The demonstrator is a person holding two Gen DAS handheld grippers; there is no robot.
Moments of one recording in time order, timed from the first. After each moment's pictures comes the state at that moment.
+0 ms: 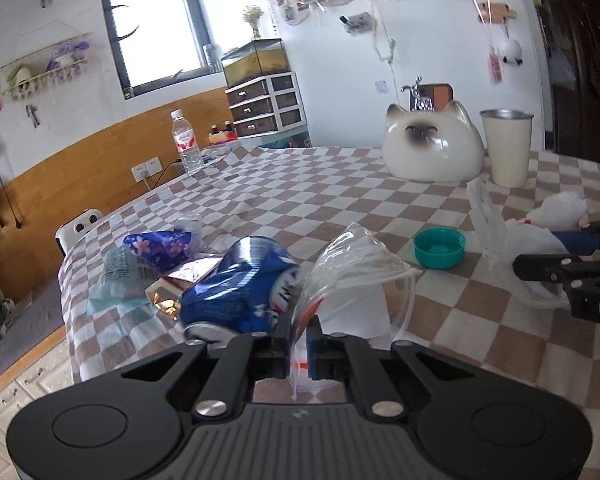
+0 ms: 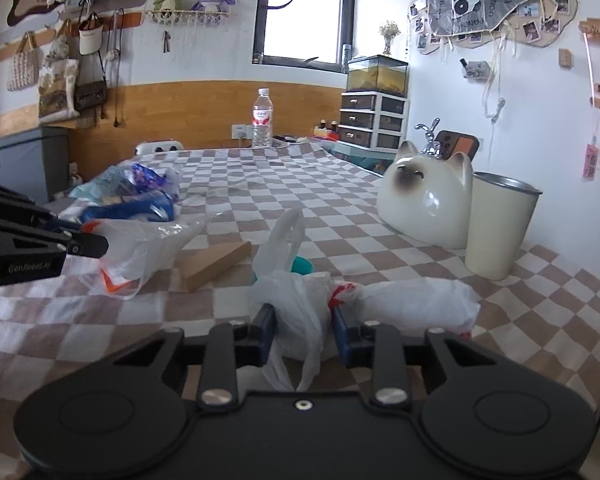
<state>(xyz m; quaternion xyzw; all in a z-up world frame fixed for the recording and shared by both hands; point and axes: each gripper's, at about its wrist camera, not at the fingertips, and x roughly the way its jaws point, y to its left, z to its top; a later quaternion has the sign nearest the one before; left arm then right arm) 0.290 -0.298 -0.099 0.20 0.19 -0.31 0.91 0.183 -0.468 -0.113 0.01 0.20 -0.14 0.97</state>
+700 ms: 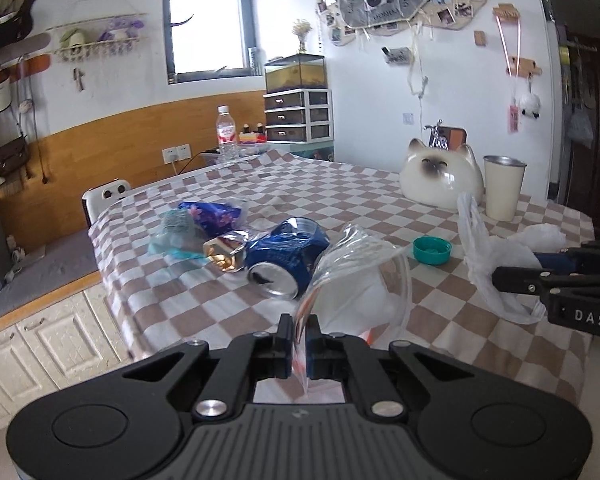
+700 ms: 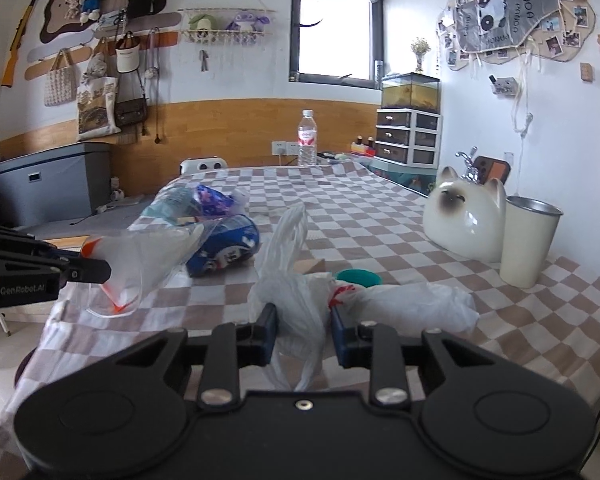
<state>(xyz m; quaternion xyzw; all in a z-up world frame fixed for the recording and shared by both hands) 0.236 -0.209 -0.079 0.12 0.21 -0.30 0.92 0.145 -0.412 -0.086 0.01 0.18 -0.08 0.98</state>
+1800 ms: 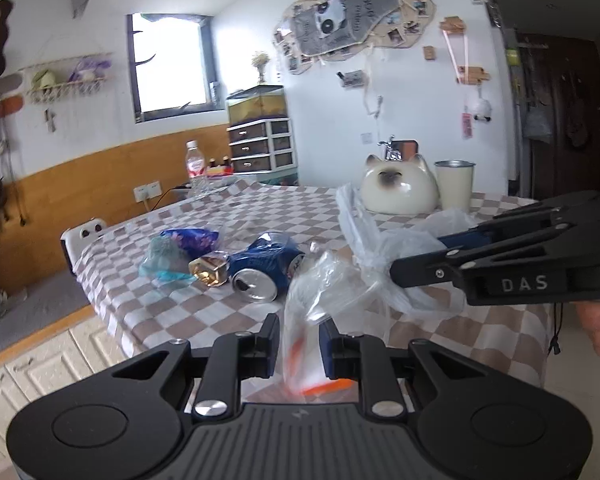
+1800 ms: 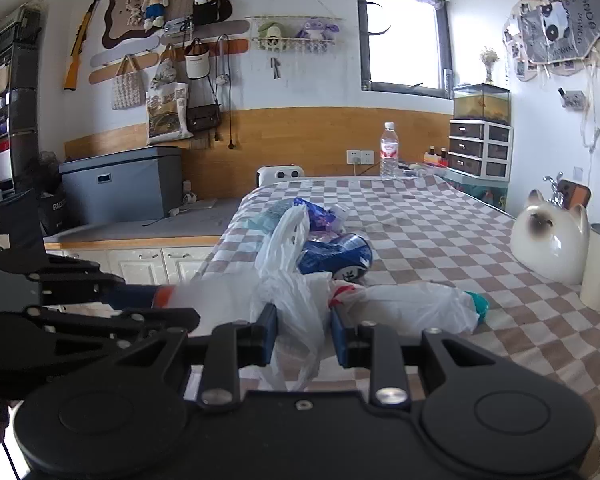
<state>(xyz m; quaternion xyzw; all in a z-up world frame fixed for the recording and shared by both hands) 0.203 -0.180 -0.086 0.15 0.15 -0.36 0.91 0.144 -0.351 -0.064 0.02 0.18 0.02 0.98</state>
